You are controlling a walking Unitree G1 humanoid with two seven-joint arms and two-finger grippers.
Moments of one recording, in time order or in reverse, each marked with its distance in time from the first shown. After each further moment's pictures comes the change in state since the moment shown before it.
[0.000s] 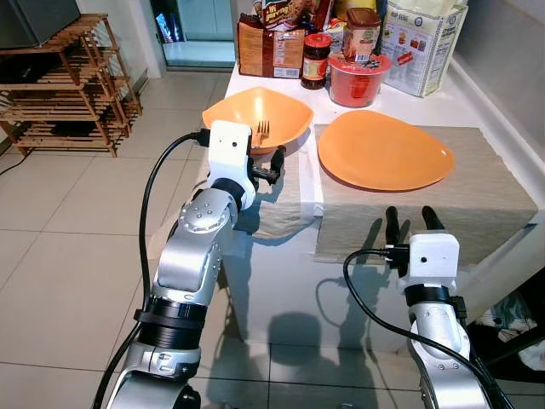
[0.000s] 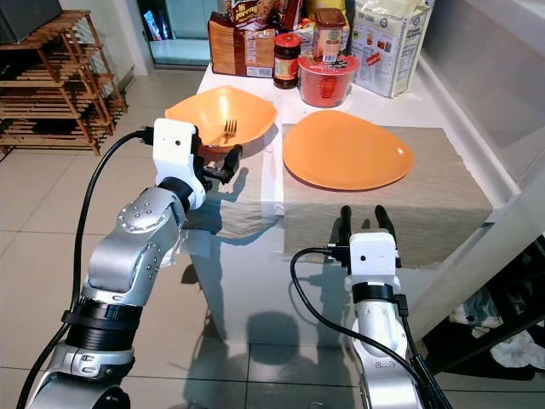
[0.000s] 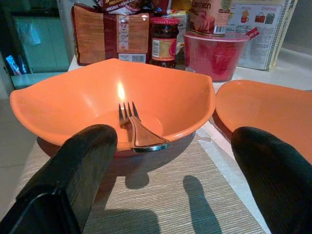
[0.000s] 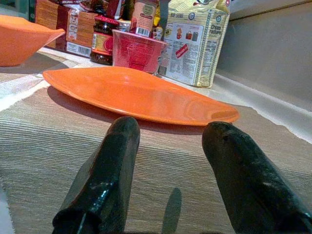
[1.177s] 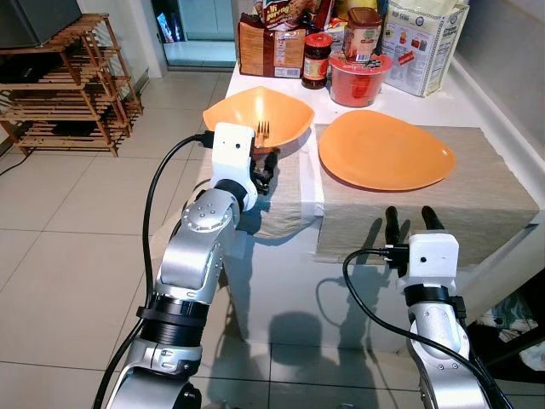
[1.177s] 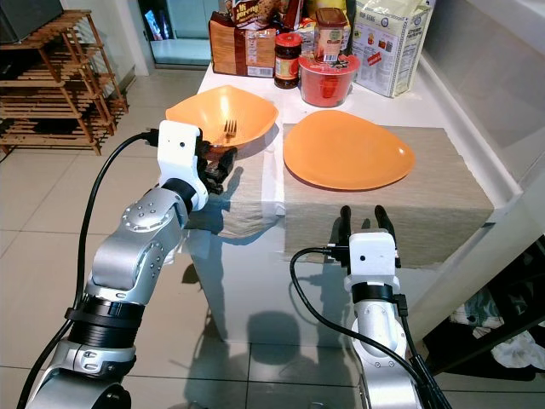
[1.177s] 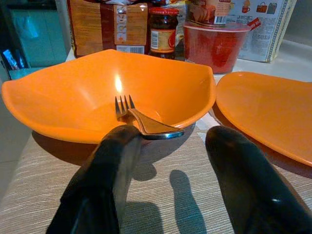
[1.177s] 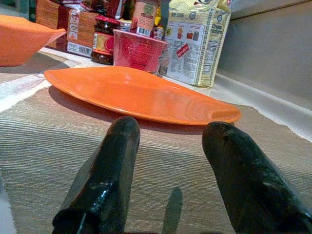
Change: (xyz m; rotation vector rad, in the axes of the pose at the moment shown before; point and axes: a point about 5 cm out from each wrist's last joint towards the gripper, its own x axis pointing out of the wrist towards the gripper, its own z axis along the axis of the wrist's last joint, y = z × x) left arm 0.003 -0.001 -0.004 0.001 0.026 -0.007; right arm 0.000 0.001 0.000 0.003 0.001 -0.002
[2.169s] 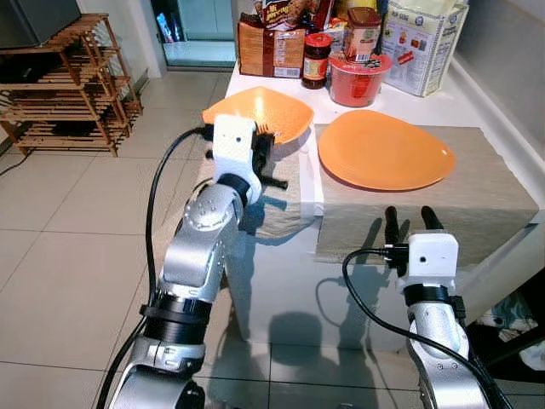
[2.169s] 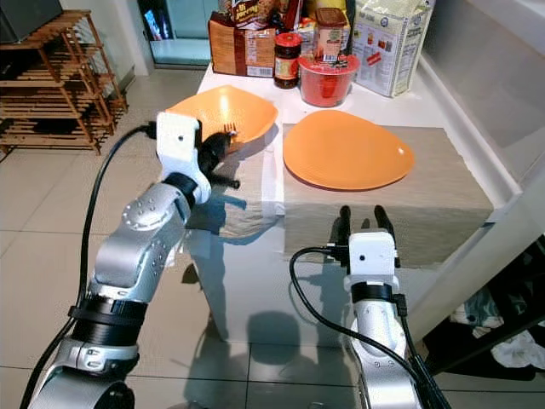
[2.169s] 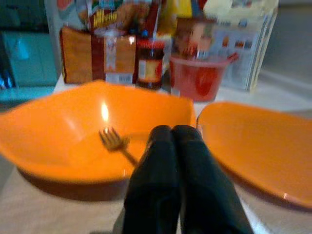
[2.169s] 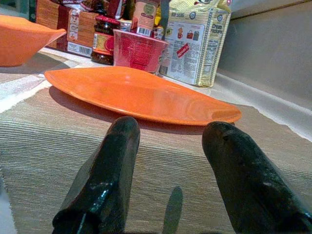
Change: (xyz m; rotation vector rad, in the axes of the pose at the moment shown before) left arm 0.002 -0.006 0.018 -0.033 -0.130 -0.051; right arm 0.000 0.000 0.000 0.000 0.000 0.000
